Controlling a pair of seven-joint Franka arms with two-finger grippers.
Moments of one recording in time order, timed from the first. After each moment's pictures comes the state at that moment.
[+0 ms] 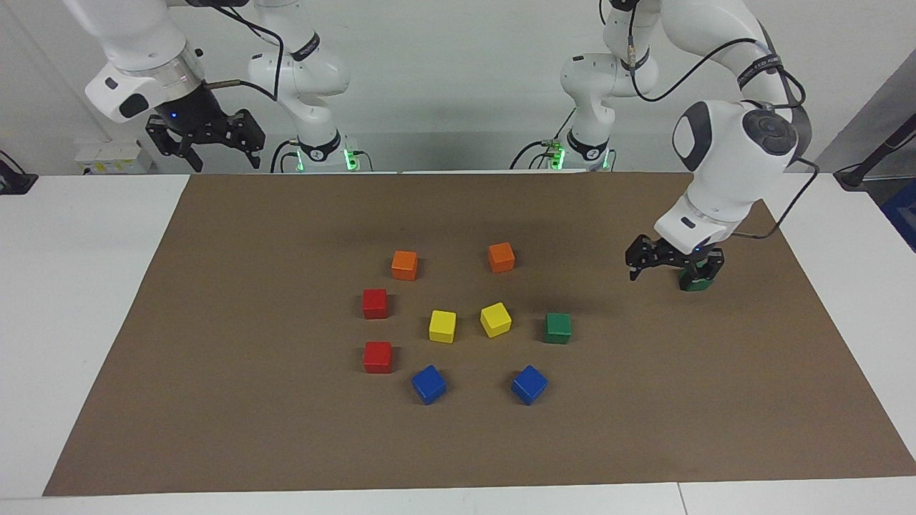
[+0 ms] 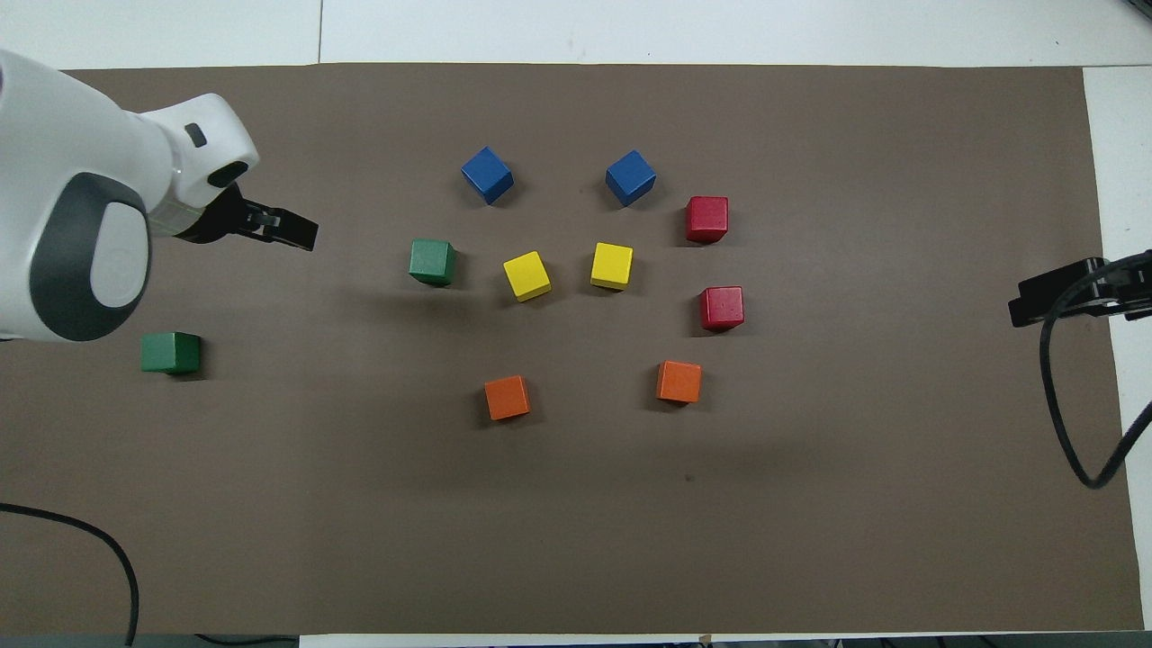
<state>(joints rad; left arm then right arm) -0.14 0.22 -0.07 -1.69 -0.06 1.97 0.15 -0.02 -0.02 0.02 -1.49 0.02 1.37 -0.02</state>
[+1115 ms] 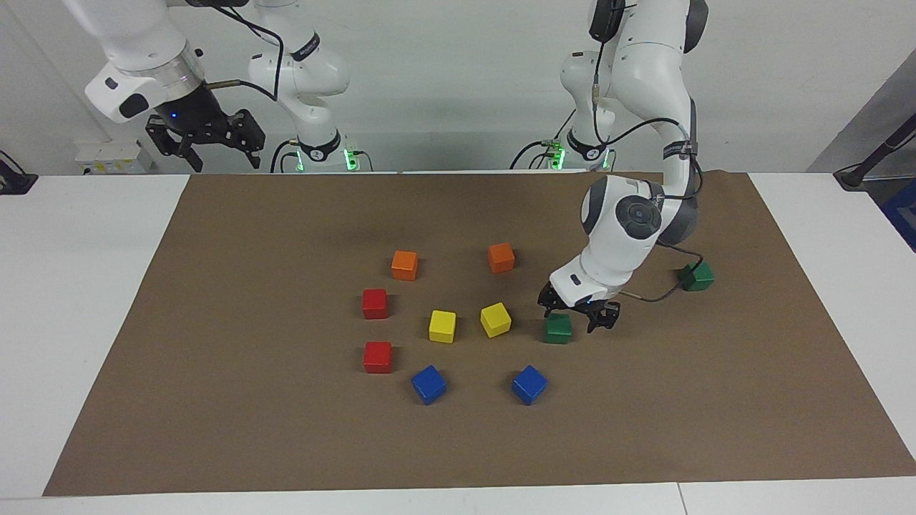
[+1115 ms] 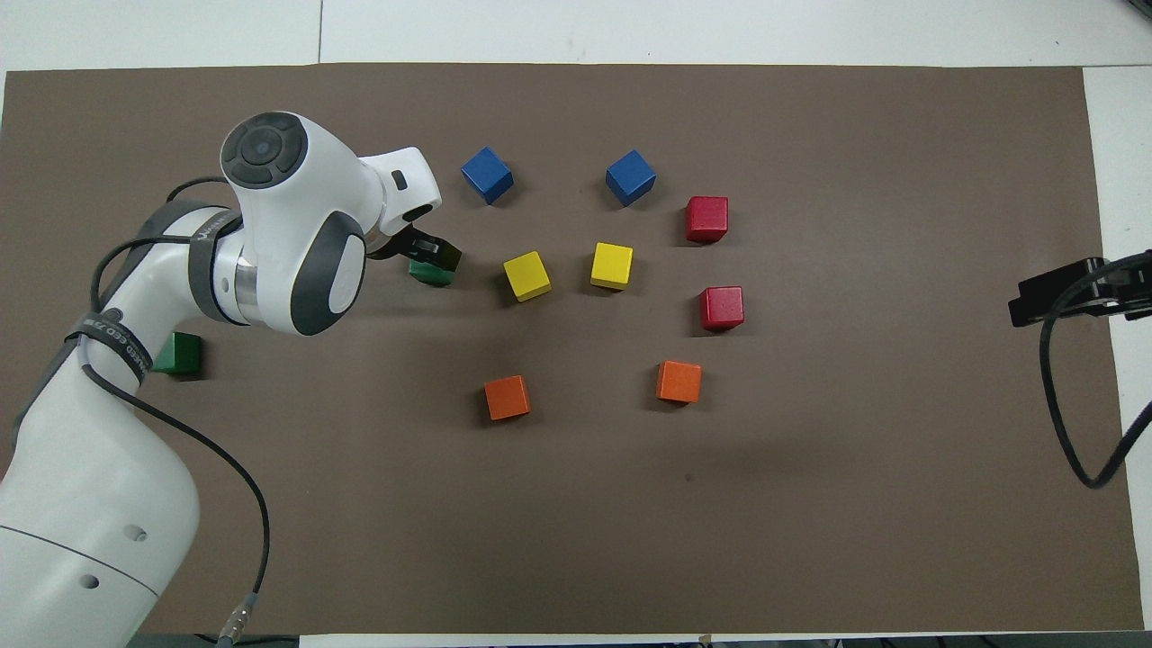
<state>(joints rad) -0.30 0.44 -0.07 -1.72 -0.08 2.19 0.12 -0.02 -0.02 0.02 -1.49 0.02 1.37 -0.02</state>
